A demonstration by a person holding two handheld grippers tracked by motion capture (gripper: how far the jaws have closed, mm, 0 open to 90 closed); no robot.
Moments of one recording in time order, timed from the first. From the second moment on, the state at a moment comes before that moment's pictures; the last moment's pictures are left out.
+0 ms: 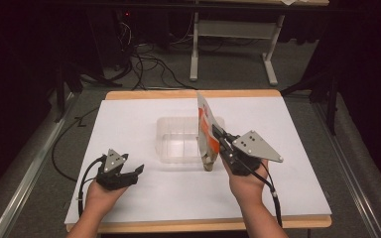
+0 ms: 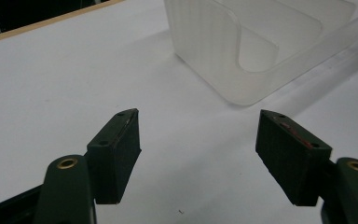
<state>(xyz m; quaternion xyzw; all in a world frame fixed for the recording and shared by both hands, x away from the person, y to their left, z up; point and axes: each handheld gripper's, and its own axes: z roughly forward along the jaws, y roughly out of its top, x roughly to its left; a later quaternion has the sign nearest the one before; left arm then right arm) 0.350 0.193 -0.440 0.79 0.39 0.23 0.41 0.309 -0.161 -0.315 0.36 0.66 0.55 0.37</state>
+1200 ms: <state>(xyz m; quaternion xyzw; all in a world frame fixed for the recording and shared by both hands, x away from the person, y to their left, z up) 0.339 0.204 -0.442 0.79 0.39 0.24 0.40 0.394 -0.119 -0.343 0.36 0.68 0.52 0.38</state>
